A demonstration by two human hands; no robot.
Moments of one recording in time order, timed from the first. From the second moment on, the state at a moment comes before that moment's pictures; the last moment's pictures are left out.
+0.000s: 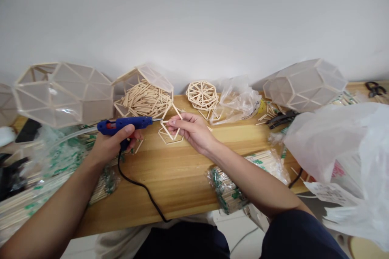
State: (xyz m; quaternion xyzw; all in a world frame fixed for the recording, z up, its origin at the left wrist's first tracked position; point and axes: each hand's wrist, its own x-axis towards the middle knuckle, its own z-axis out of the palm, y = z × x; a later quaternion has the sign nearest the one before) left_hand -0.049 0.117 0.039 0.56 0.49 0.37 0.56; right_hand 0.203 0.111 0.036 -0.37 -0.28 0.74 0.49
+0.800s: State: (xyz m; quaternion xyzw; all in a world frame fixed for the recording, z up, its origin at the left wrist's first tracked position) left_hand -0.047 0.116 0.040 0.50 0.44 0.37 0.64; right_hand 0.205 0.111 0.033 -0.32 -0.25 0.80 0.44
